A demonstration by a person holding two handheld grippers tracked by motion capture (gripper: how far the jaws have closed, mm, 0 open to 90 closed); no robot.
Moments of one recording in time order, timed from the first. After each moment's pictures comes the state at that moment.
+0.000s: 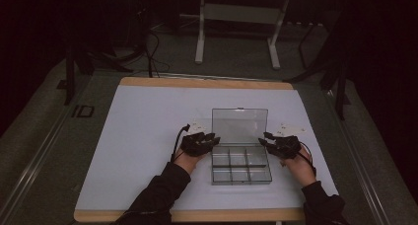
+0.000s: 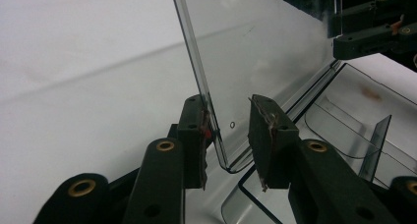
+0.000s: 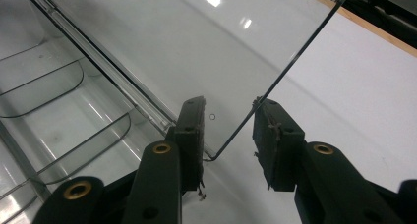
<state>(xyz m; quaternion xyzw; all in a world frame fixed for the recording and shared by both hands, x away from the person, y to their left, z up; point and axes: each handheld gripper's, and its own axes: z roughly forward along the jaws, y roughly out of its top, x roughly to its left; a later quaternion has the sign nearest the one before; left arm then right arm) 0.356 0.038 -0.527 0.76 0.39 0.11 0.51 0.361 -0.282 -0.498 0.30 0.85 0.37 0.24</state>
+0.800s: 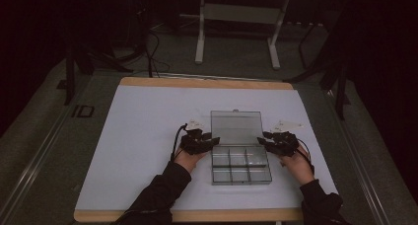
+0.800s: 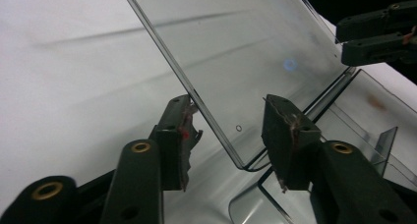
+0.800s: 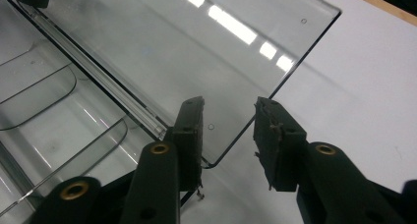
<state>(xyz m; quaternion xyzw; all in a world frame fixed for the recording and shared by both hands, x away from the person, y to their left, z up) 0.365 0.042 -0.531 0.75 0.43 0.07 0.49 0.370 -0.277 -0.497 0.33 0.85 0.35 0.21</state>
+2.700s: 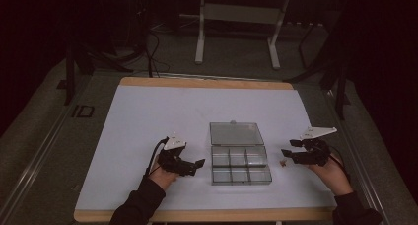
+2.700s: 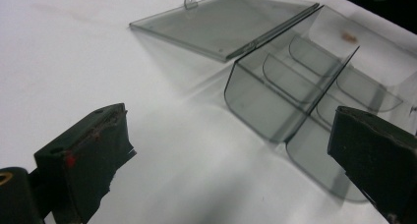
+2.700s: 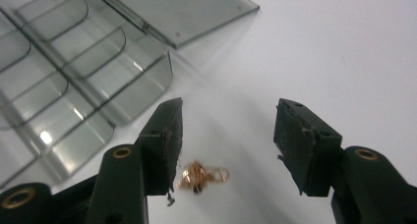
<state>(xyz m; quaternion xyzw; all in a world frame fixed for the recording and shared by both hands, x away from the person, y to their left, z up) 0.301 0.099 -0.523 0.79 0.38 0.10 0.48 0.341 -0.353 -0.473 0.34 0.87 0.32 0.16</state>
